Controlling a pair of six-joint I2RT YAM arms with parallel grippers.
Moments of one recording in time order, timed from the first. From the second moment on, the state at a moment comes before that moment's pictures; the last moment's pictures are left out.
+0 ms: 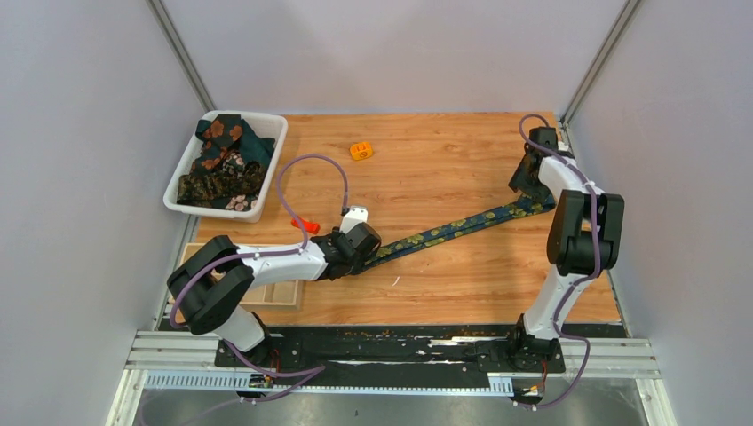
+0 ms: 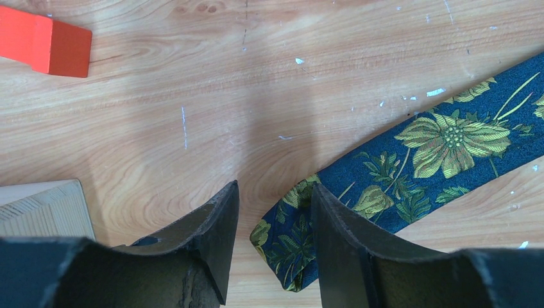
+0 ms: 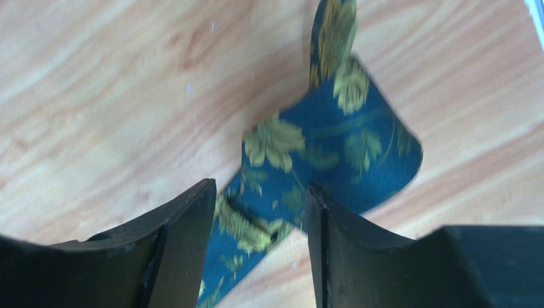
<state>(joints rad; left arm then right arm) -0.91 1.54 0.75 -0.27 -0.51 -0.64 -0.14 1.94 1.44 -0.56 0.24 0.40</state>
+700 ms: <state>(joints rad) -0.92 1.54 0.74 -0.26 -0.53 -0.63 -0.16 1.73 1.08 -0.28 0.23 0.64</state>
